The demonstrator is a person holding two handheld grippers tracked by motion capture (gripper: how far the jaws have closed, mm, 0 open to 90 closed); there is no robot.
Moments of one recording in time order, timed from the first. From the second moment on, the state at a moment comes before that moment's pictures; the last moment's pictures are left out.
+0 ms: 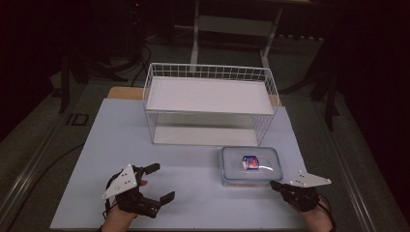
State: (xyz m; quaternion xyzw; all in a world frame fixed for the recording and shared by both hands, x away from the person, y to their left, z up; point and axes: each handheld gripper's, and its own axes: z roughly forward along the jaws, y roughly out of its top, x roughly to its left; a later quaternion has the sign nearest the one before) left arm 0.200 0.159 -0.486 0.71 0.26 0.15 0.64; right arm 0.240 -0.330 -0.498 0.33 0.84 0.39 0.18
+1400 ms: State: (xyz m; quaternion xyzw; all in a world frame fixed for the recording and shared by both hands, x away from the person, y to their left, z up) left arm 0.202 0.155 -0.491 0.72 0.27 0.15 0.62; right arm 0.304 -0.333 -0.496 0.37 0.82 0.40 0.19
